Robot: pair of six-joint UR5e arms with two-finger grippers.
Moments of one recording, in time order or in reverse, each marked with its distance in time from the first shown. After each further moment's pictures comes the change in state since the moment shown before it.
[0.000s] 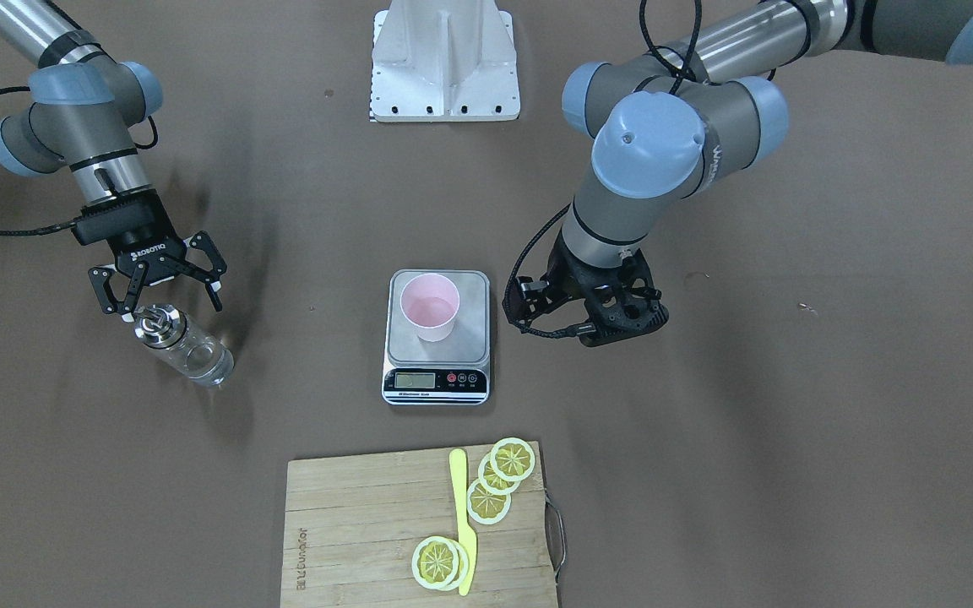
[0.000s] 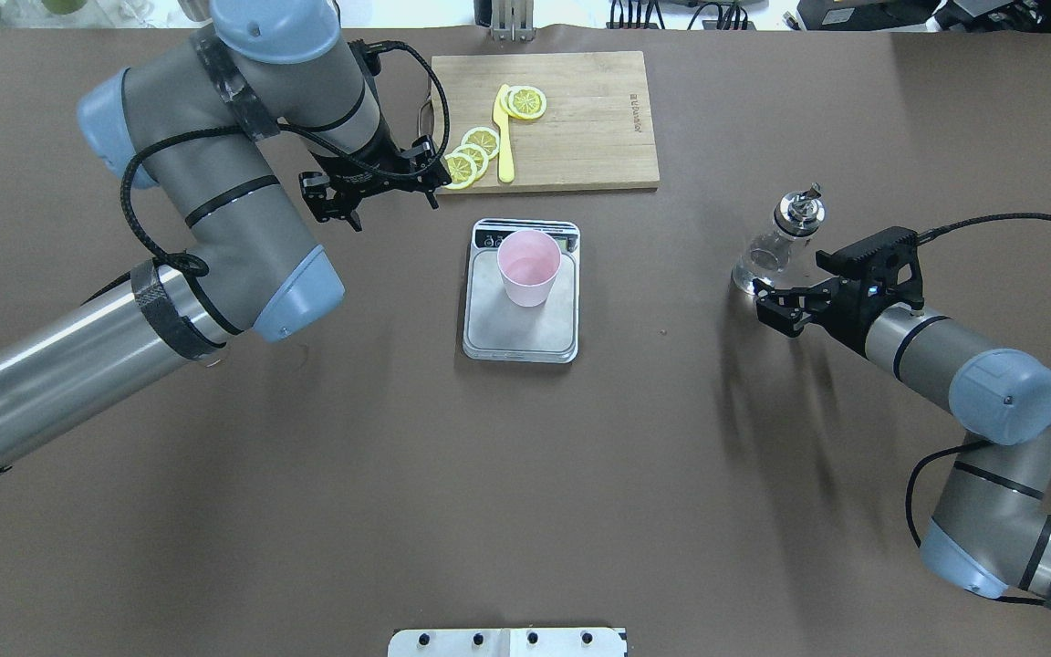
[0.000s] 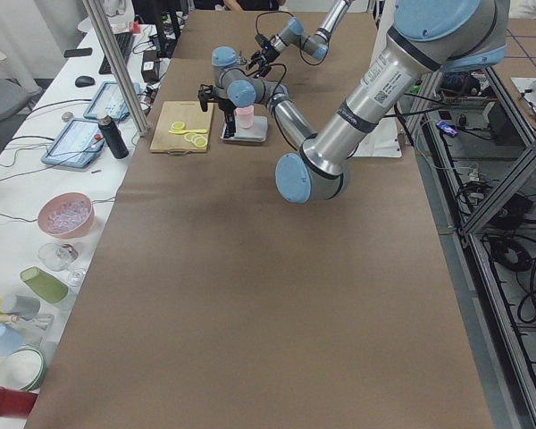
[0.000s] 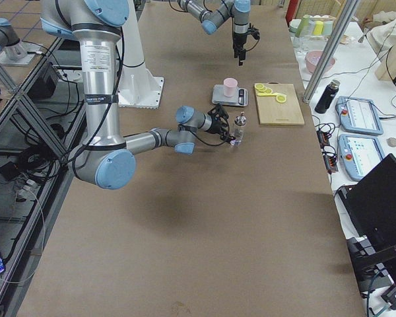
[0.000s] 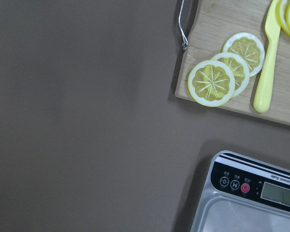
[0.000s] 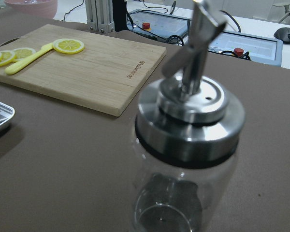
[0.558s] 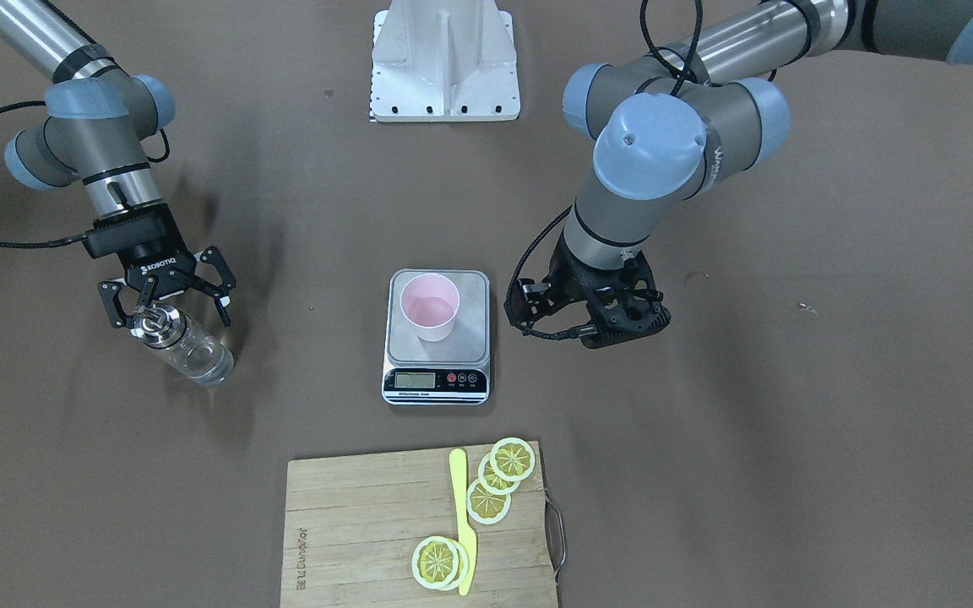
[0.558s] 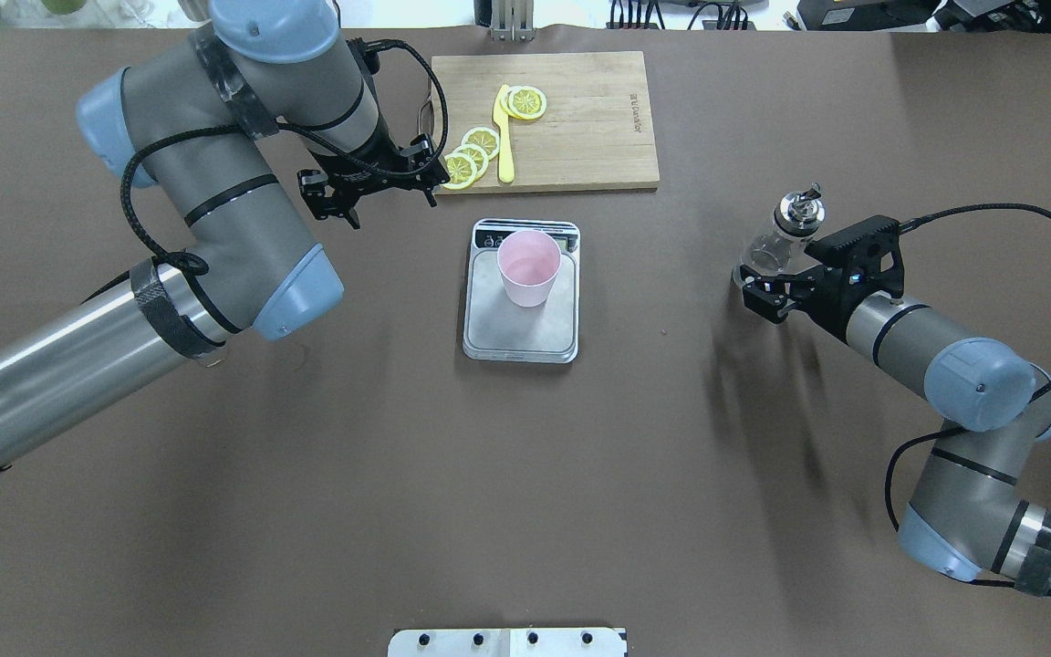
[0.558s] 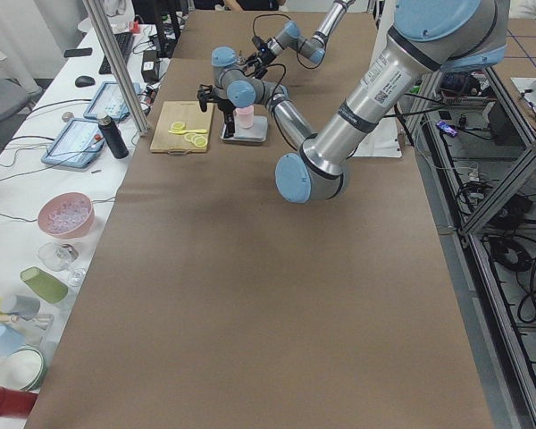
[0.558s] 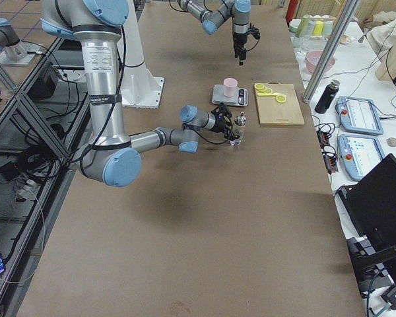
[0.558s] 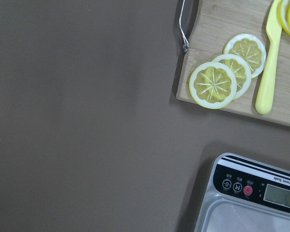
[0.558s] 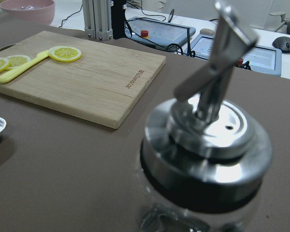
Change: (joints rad) left arm -0.002 0.000 0.003 -0.003 0.010 0.005; right arm 0.013 0.051 -0.046 0.005 -0.017 -0.014
